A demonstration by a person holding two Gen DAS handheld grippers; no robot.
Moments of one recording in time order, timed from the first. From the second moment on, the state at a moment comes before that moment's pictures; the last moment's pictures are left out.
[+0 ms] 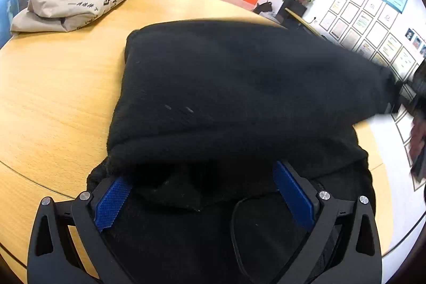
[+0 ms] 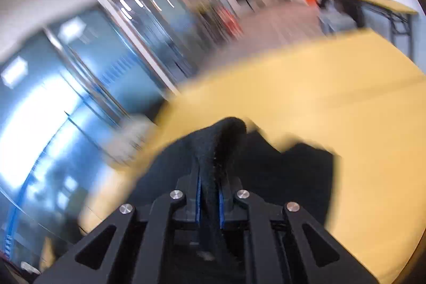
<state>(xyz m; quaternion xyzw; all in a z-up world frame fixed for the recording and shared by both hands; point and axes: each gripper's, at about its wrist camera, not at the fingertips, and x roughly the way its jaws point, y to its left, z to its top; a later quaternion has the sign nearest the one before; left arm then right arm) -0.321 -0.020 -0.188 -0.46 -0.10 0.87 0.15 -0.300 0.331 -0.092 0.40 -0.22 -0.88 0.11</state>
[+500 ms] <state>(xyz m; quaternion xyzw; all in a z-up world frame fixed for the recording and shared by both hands) -0.340 -0.041 -0.200 -0.46 -0.10 0.88 0.11 -0.294 0.343 -0.182 0.50 -0.20 -0.84 0.09</state>
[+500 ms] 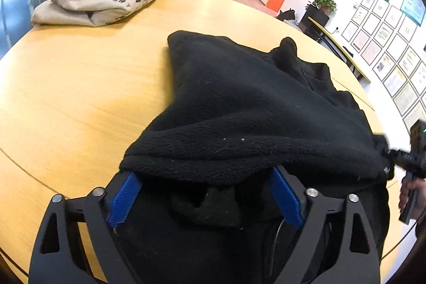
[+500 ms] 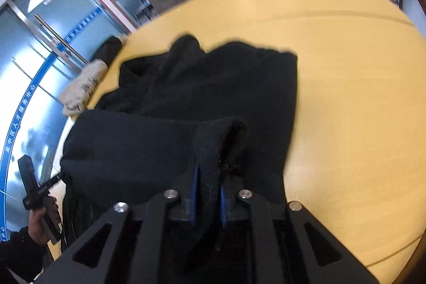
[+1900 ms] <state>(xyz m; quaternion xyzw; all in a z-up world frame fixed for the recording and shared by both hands) -0.233 -0.188 -0.071 -0.53 0.02 0.85 0.07 -0.055 0.501 -0.014 0.43 -0.11 -0.89 -0.09</state>
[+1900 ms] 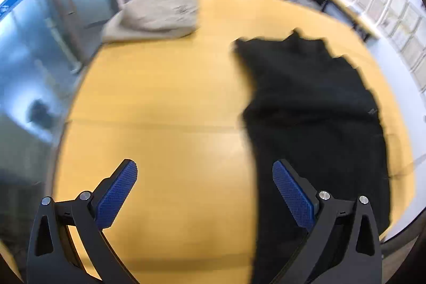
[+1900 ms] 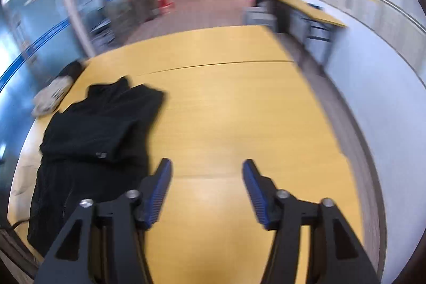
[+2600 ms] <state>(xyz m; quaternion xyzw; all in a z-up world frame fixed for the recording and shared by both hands) -0.088 -0.120 -0.181 -0.57 0.00 0.77 0.29 0.095 0.339 -0.138 0.46 -0.12 -0.85 0.21</state>
